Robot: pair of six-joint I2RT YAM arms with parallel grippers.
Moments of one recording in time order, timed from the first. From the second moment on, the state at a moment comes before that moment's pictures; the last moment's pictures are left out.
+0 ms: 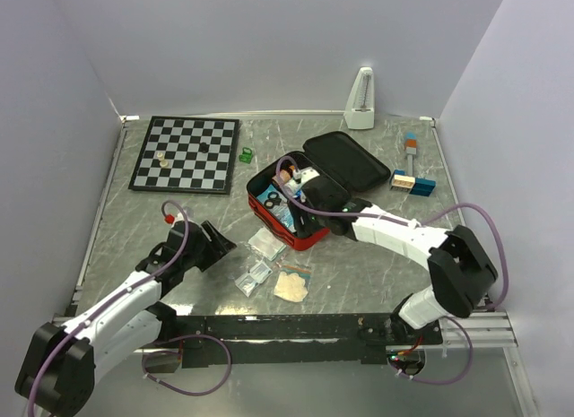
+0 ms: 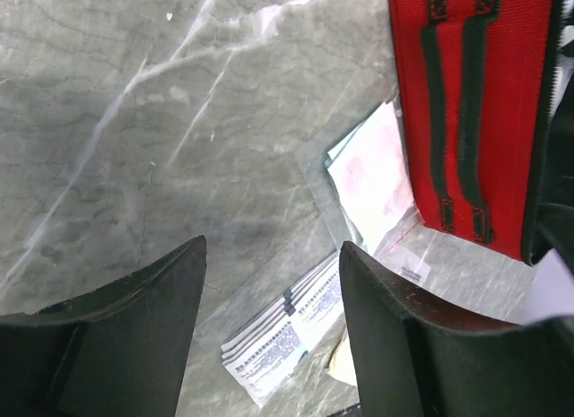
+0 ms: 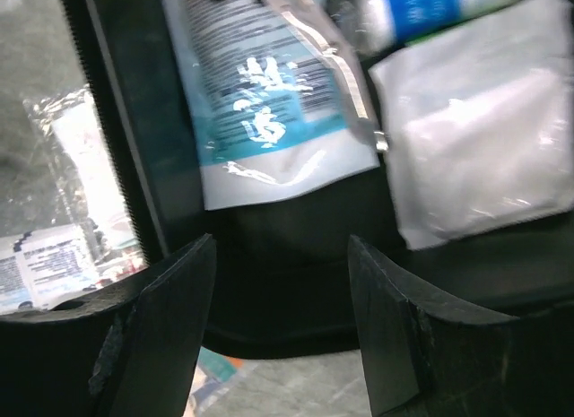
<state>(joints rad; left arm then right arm) -0.44 0.86 0.30 -0.15 0.03 -1.01 0.74 1.46 0.94 -0.30 0.10 0.25</state>
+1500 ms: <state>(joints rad) -0.73 1.43 0.62 -0.17 -0.37 -1.07 1.07 1.03 0.68 -0.35 0.17 0.41</state>
